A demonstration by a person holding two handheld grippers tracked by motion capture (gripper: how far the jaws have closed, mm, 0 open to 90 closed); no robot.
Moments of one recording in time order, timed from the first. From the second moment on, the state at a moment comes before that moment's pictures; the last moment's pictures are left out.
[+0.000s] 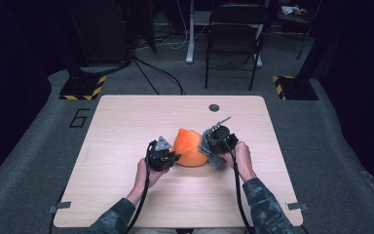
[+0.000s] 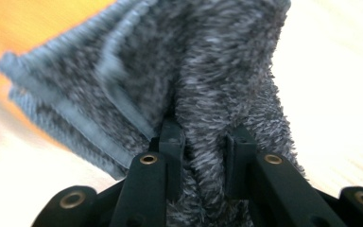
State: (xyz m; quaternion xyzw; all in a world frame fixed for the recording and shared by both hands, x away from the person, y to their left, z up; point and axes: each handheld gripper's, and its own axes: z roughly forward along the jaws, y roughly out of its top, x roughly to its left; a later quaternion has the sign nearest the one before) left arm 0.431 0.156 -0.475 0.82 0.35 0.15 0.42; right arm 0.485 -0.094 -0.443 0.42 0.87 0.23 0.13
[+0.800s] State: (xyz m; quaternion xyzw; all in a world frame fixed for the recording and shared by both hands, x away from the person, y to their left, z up) left arm 0.434 0.162 -0.478 0.82 0.37 0.13 0.43; right arm 0.483 -0.101 -0.424 0.43 0.86 0.24 0.16
